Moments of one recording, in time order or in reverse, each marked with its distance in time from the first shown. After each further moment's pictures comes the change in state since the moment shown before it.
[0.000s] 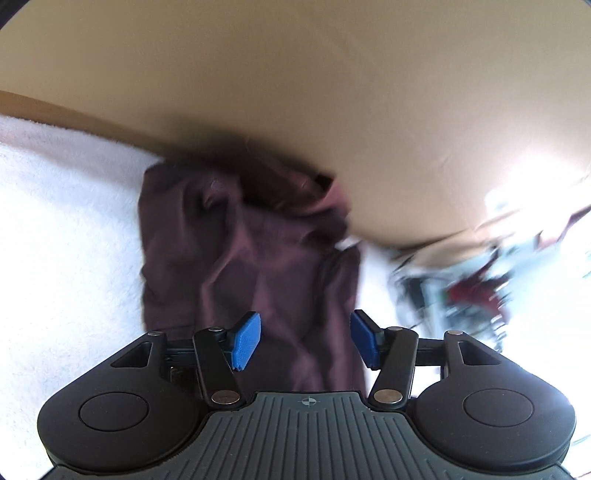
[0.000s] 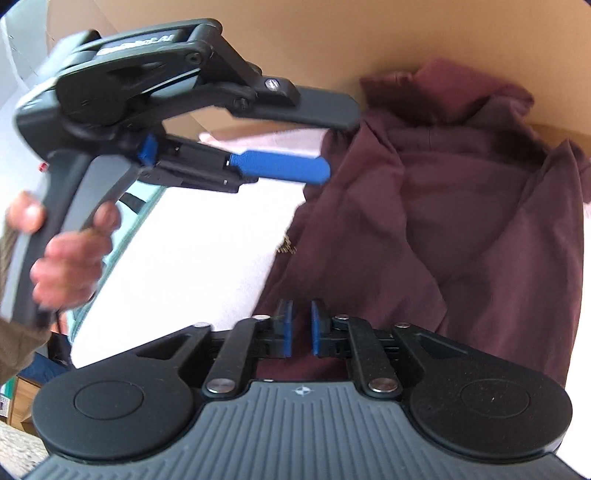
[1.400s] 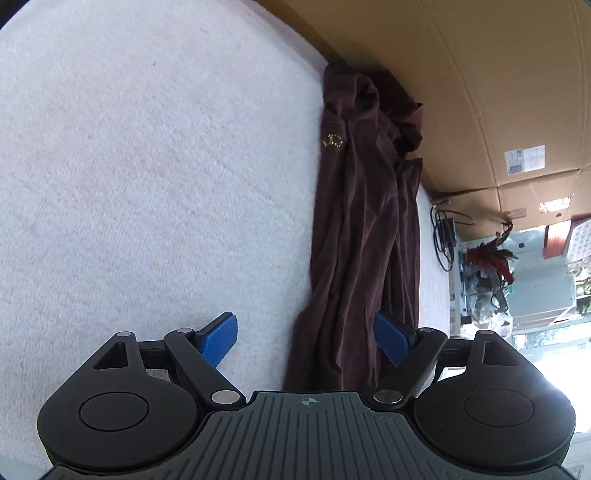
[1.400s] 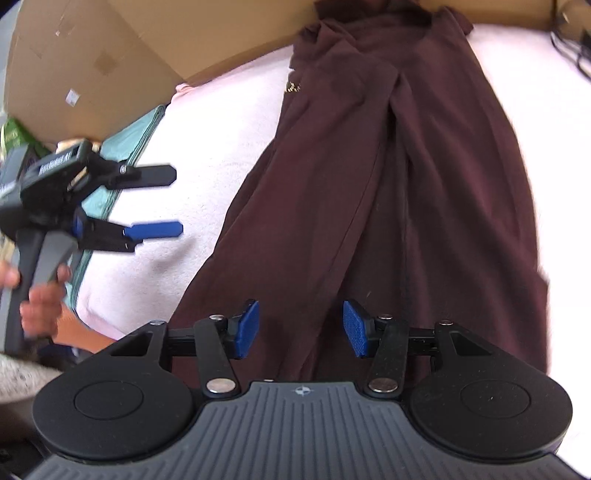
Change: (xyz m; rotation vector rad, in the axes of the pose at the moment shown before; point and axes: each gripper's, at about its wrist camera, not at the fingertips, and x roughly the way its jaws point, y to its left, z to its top) left arm -0.151 0.079 -0.175 -0.250 0.027 0.003; right arm -0.067 0.092 -0.160 0.243 0.013 -0.154
